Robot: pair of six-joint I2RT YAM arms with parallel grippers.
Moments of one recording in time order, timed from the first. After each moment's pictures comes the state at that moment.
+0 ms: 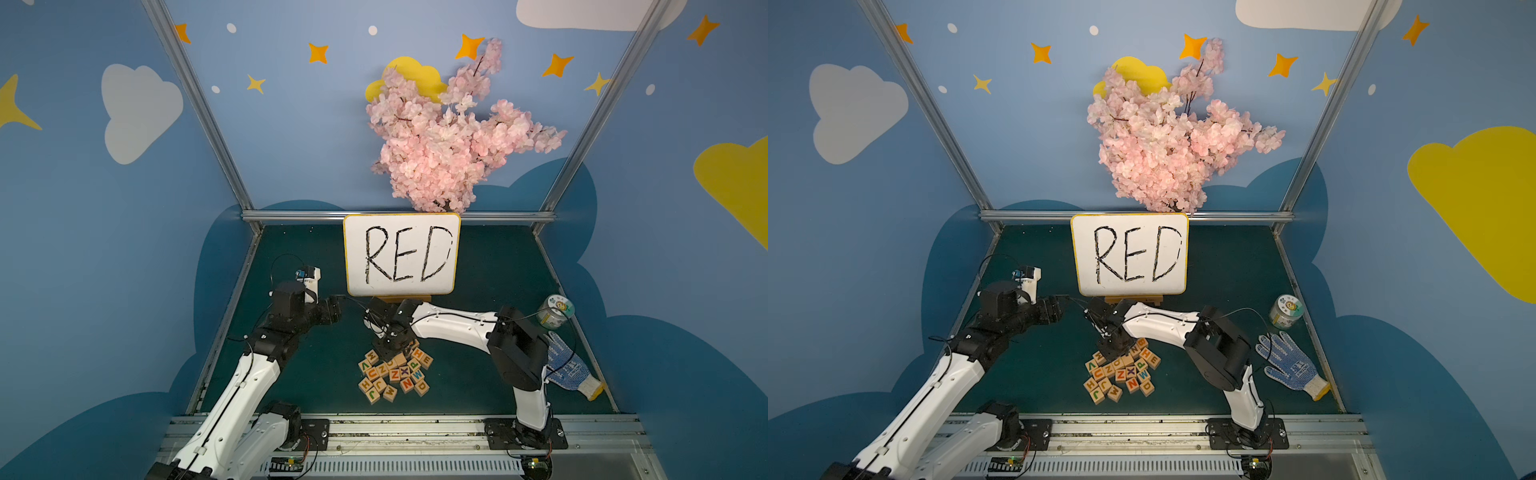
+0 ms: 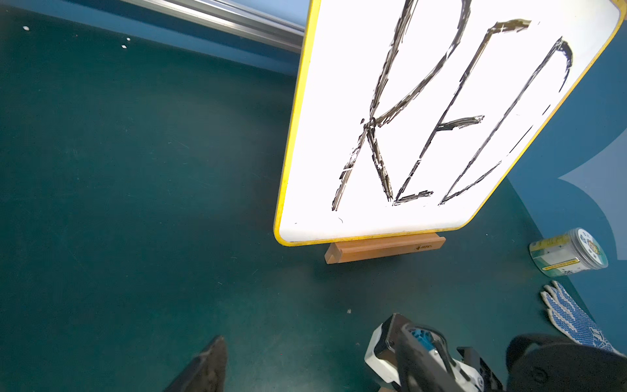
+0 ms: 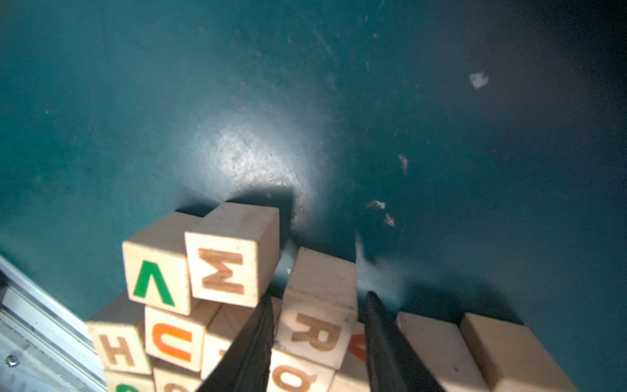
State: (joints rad) left arm -0.21 0.89 0.69 -0.38 0.19 -0.32; right arm 1.10 1.99 1.45 -0.81 -0.09 0.32
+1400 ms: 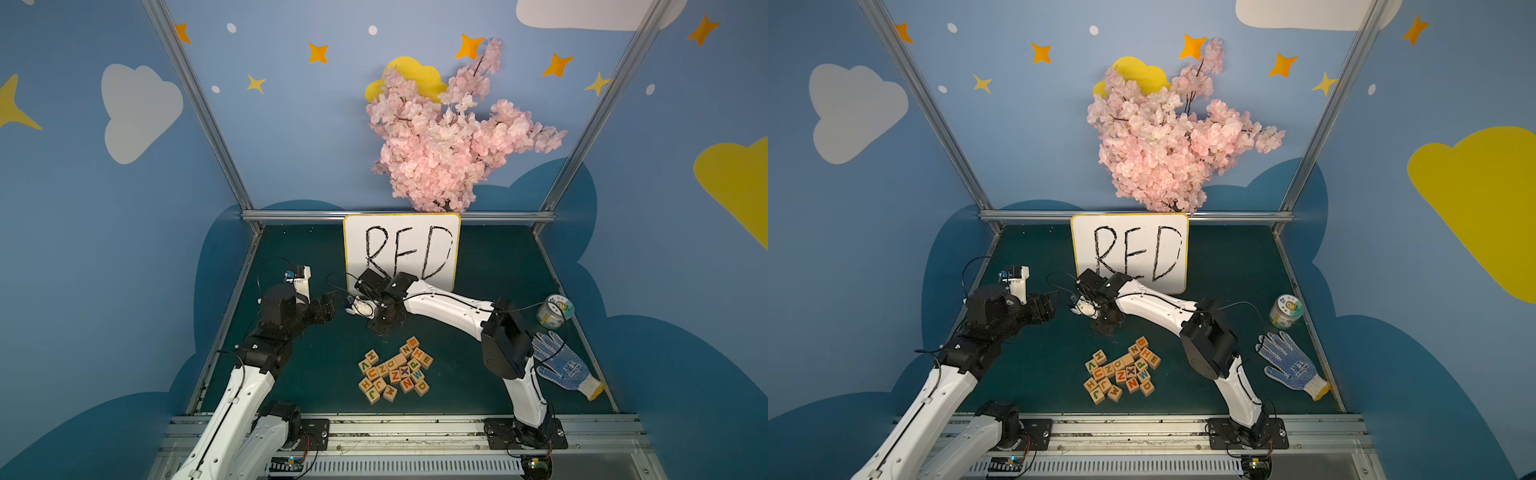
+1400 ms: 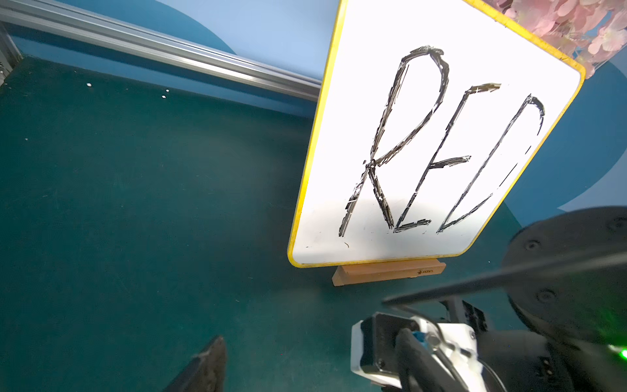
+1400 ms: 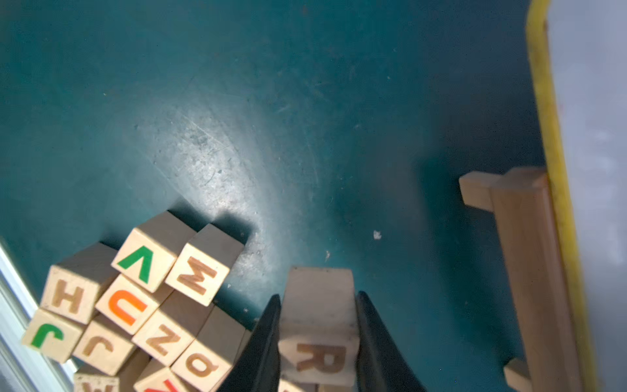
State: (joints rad) left arm -0.17 0.79 0.68 -0.38 0.16 -0.31; right arm 1.03 2.13 1.83 -0.98 -0.07 -0.34
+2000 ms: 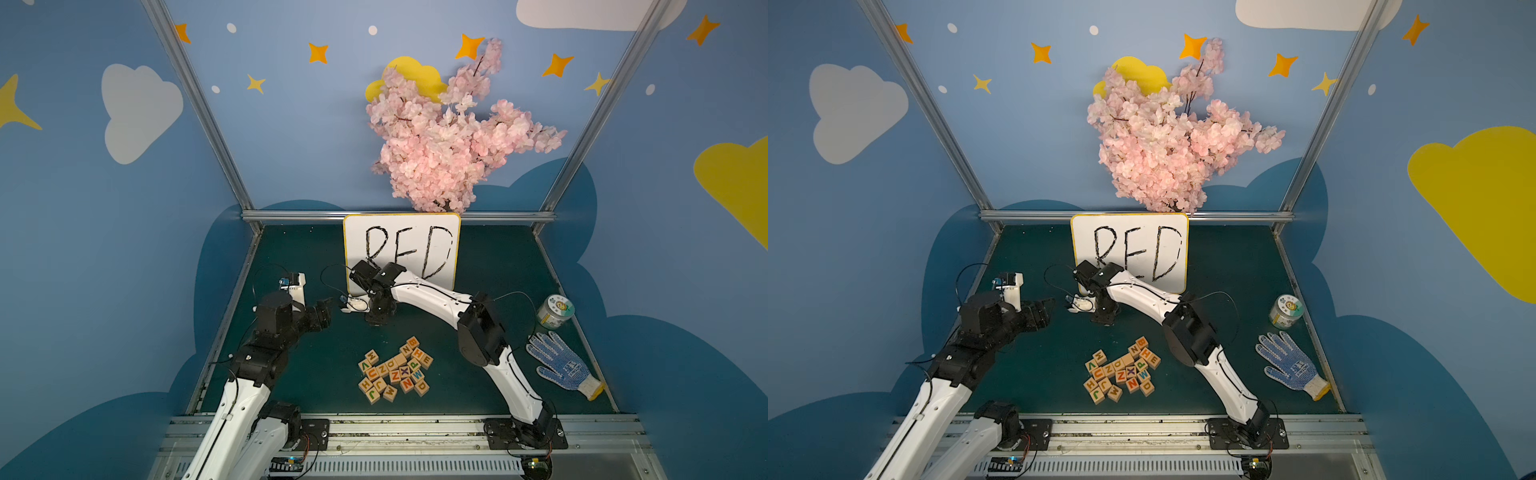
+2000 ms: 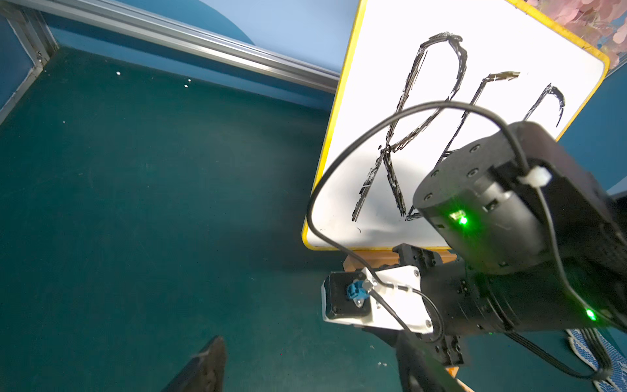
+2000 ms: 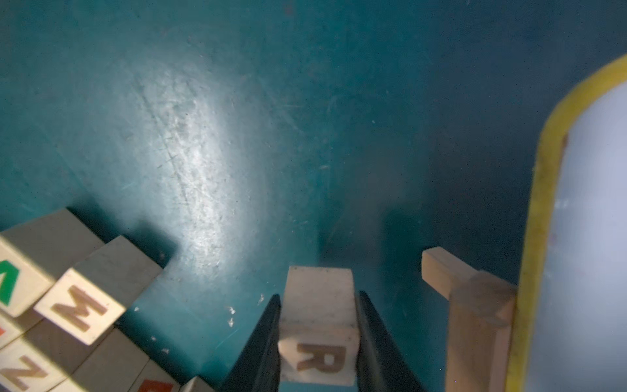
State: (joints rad) left arm -0.17 0.68 0.68 -0.52 0.13 -0.33; right arm 0.98 2.33 2.08 -1.10 -0.07 -0.60
